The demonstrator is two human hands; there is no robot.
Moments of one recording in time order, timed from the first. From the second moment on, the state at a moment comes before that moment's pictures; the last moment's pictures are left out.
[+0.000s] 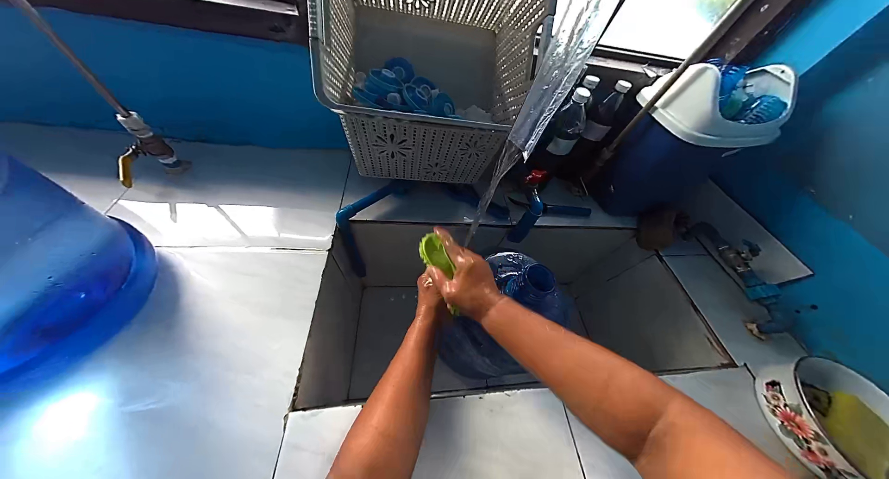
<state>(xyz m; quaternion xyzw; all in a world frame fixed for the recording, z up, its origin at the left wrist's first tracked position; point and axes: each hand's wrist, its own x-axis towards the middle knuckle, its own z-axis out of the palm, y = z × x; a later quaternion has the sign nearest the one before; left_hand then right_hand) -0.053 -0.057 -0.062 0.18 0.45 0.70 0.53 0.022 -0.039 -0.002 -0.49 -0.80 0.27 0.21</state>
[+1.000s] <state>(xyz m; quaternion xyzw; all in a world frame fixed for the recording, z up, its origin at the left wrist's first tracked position) -0.003 -0.001 -0.003 0.21 0.40 0.64 0.62 0.135 0.051 0.028 -0.44 -0.80 0.38 0.13</state>
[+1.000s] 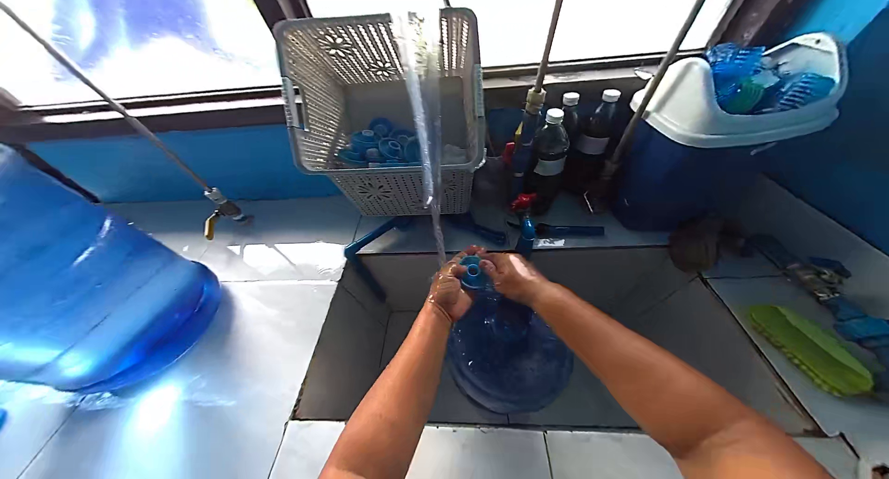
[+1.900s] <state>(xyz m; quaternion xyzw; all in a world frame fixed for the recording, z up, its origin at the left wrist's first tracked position) -0.085 -0.039 0.014 0.53 0.61 0.34 0.48 0.052 0.022 0.066 -0.30 -0.94 0.13 -0.12</state>
